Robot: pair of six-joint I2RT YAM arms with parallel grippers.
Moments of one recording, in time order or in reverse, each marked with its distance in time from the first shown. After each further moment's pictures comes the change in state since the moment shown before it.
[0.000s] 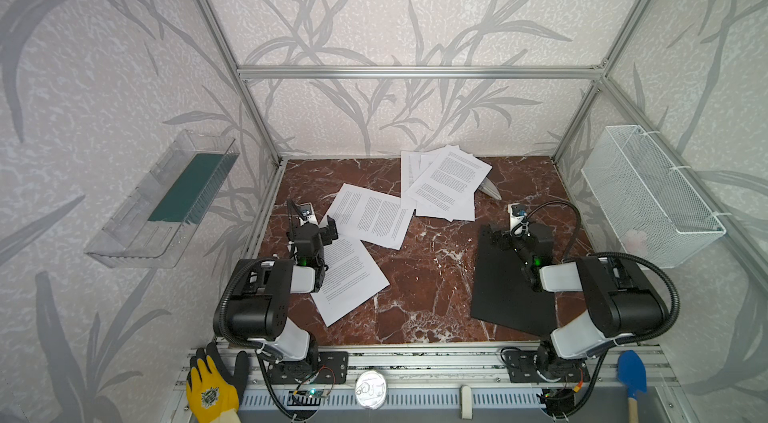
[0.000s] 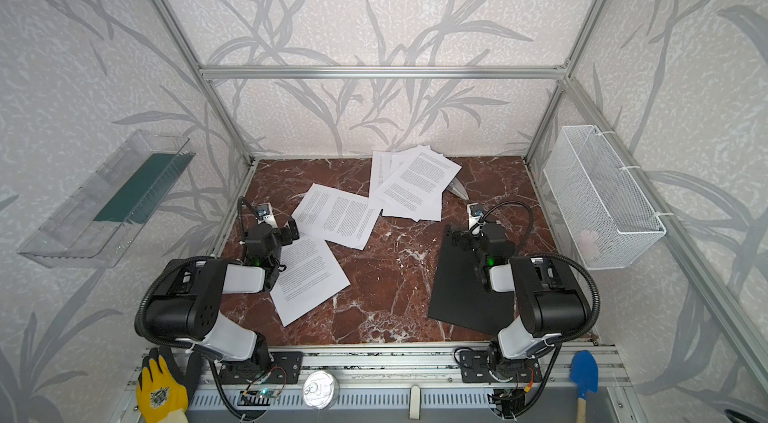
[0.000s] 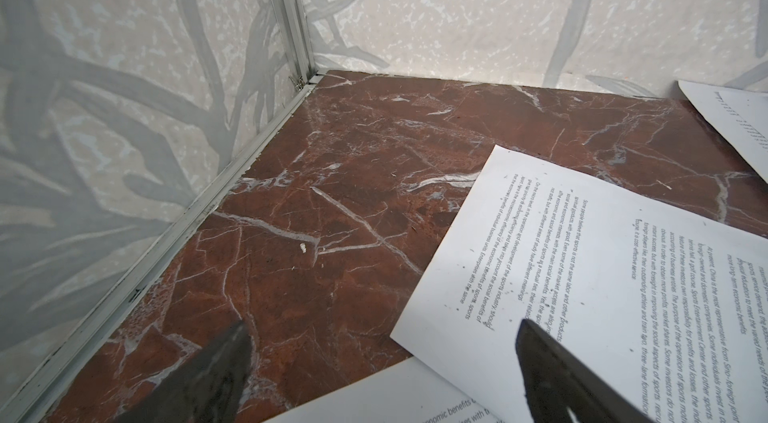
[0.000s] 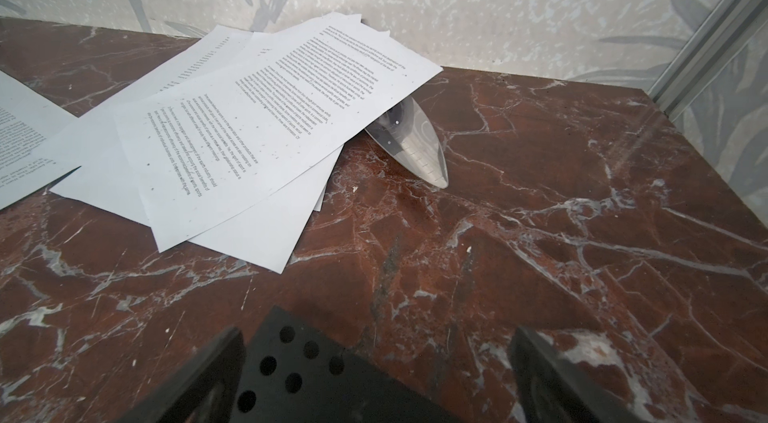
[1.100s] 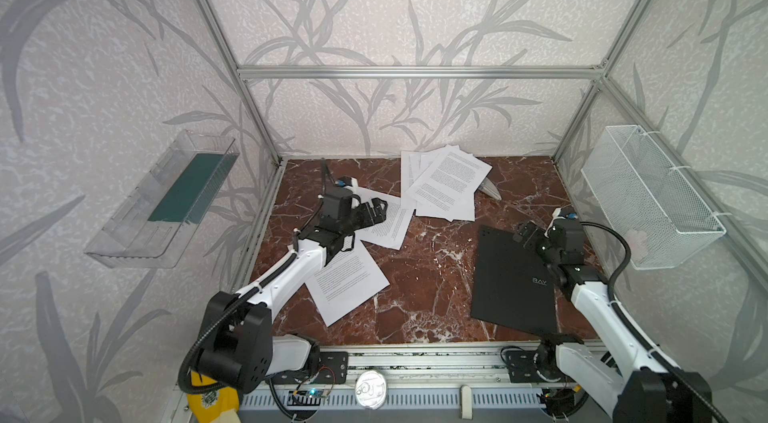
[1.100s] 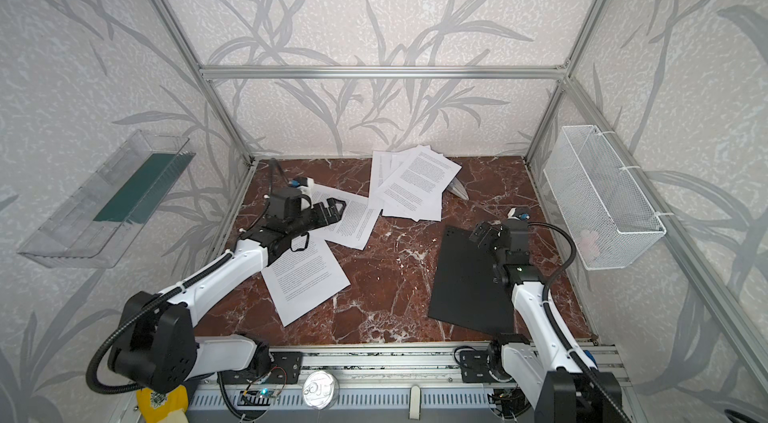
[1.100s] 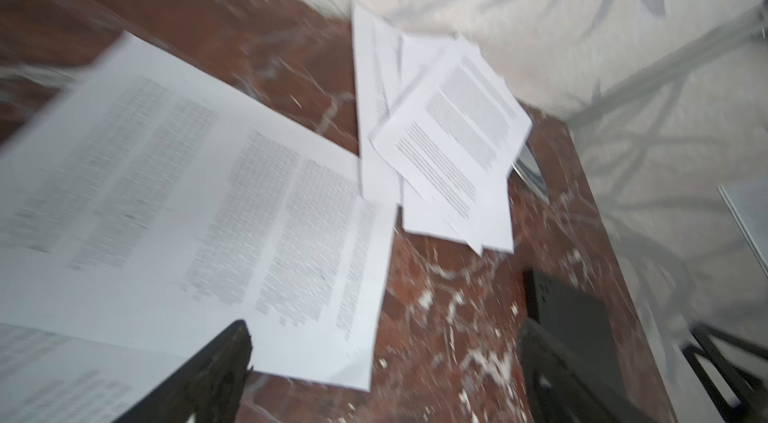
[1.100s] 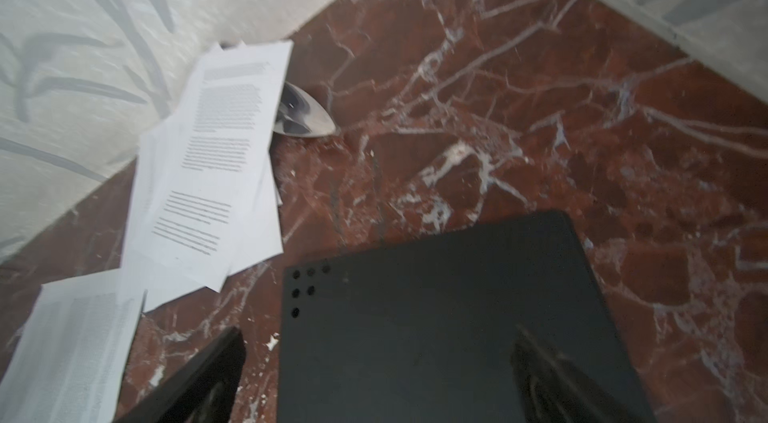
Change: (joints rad) left arm -0.382 -0.206 0.490 -0.972 0.465 -0.523; right arm -0.094 -0.563 0.172 -1.078 0.116 0.622
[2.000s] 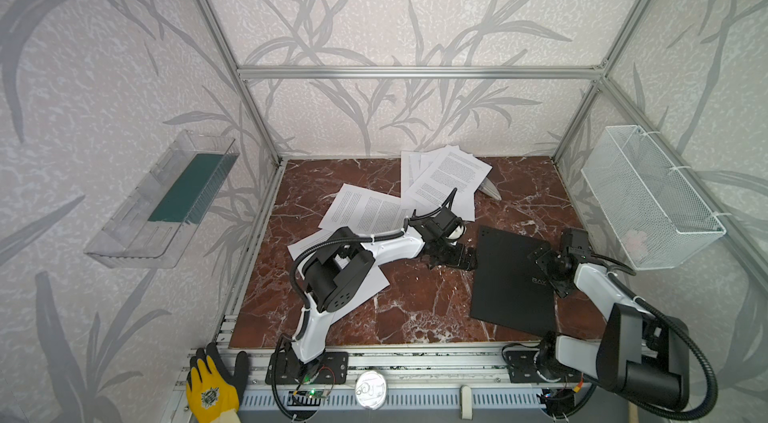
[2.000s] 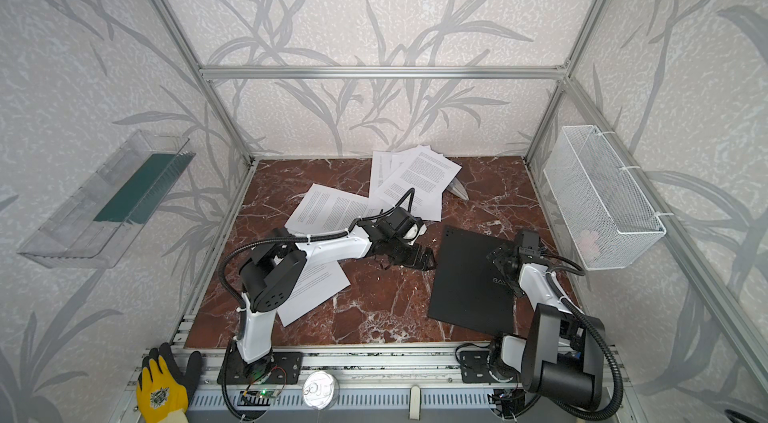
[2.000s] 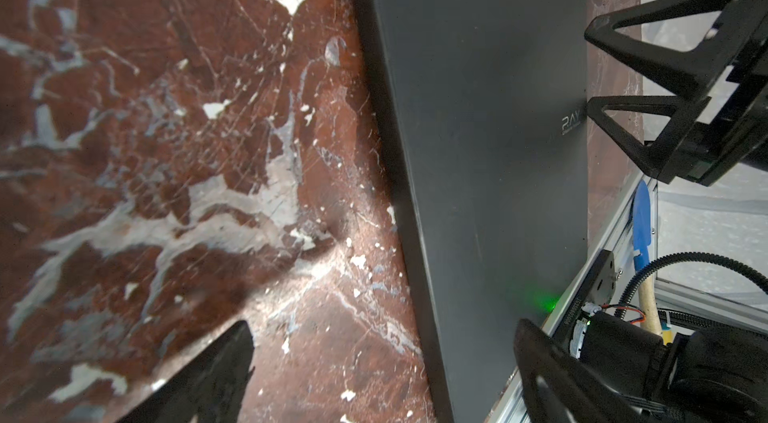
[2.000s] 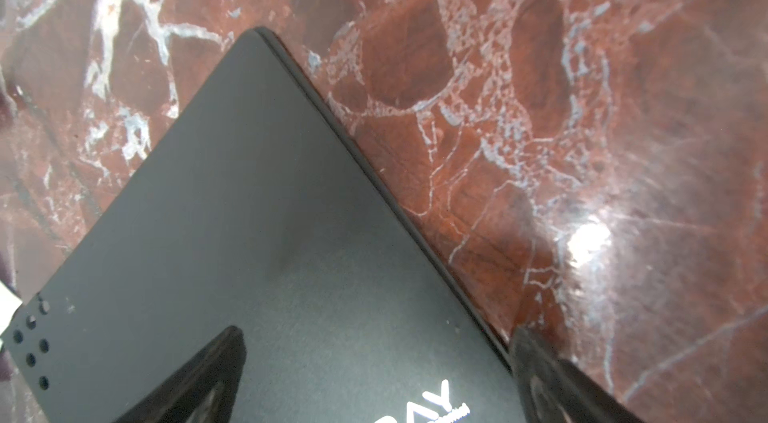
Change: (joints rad) left arm -0.490 0.693 0.560 -0.272 0.235 -0.014; right arm -0.237 0.217 0.000 -0.225 -0.057 0.205
